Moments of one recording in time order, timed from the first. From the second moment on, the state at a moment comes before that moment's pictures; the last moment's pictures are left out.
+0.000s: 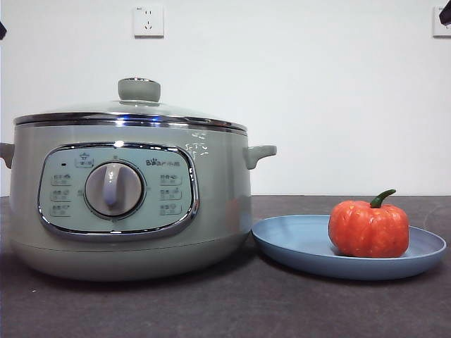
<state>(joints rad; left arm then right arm) -0.57 0.53 0.62 -0.49 -0.18 -0.08 0.43 0.51 0.58 -0.36 0.06 0.09</state>
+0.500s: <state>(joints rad) -0.48 0.39 0.62 -0.57 -0.14 -0.05 0.43 0.51 0.58 -0.36 0.06 0.09</state>
